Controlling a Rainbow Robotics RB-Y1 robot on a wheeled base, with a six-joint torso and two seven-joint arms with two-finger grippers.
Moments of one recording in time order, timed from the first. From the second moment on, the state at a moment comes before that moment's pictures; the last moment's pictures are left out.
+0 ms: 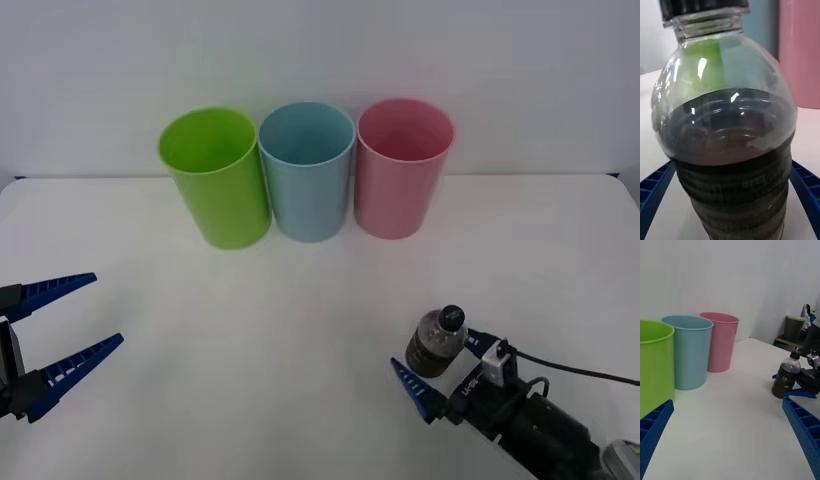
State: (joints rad) right arm 0.16 -0.27 0.01 -1.31 0.99 -0.89 0.50; left arm 0.33 0.63 0.37 -1.72 -0.88 -1.25 0.05
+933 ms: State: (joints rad) right arm 0.15 -0.26 0.01 -1.31 0.96 -0.89 0.52; left arm 0.33 0.63 0.37 -1.72 -0.88 -1.25 0.05
